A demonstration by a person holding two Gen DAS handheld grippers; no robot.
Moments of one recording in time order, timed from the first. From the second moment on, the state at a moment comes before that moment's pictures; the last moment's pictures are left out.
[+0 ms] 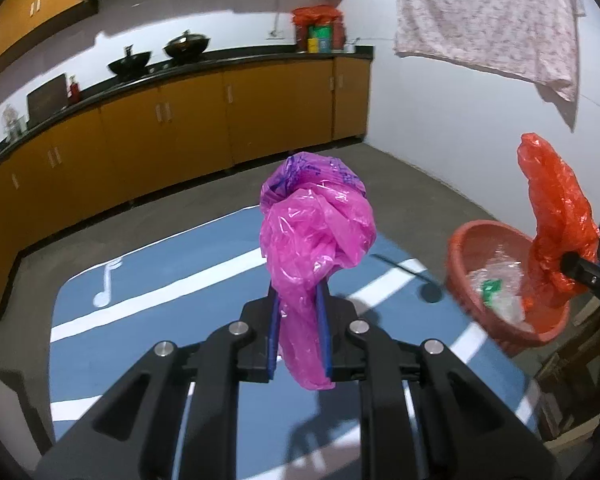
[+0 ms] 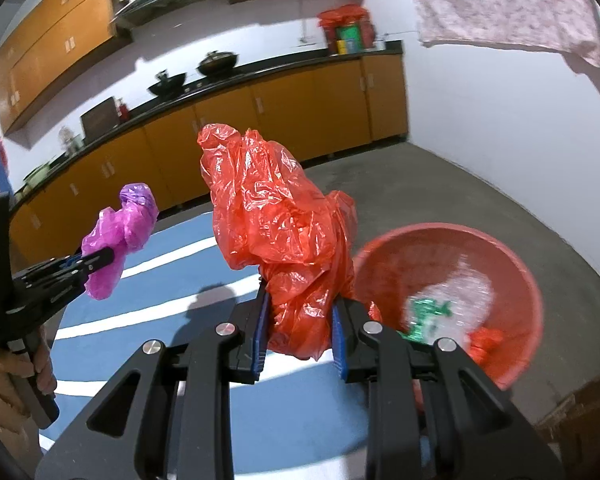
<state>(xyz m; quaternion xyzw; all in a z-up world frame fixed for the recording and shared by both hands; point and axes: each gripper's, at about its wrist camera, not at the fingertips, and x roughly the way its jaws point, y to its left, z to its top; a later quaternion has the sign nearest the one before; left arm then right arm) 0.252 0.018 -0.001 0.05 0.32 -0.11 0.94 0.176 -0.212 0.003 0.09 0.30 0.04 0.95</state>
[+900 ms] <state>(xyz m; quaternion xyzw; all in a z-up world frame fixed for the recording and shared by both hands) 0.227 -0.161 -0.008 0.05 0.33 -0.22 0.92 0.156 -0.318 -0.018 0.15 0.31 -0.08 0.94</state>
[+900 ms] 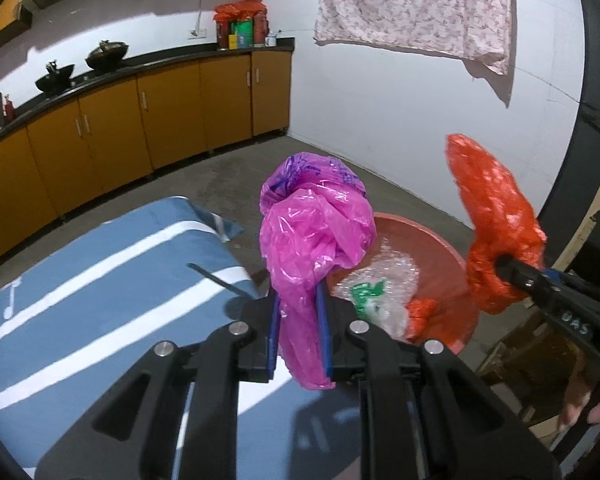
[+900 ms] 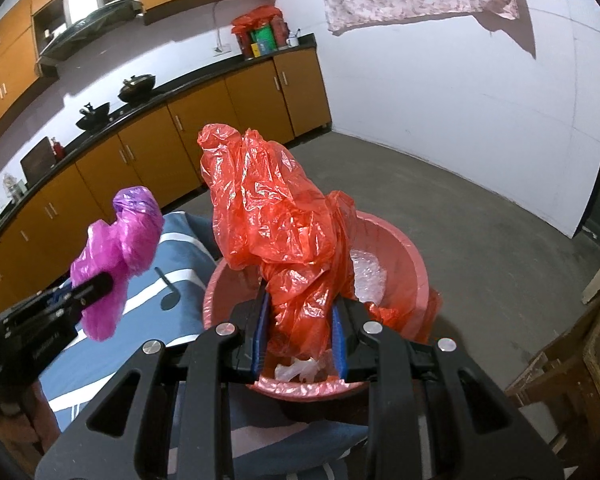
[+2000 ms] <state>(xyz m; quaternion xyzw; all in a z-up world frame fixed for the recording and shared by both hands) 0.265 -0.221 -0.070 -0.01 0.39 -0.27 0.88 0.169 -0.363 -0.048 0.24 0.29 -0.08 0.92</state>
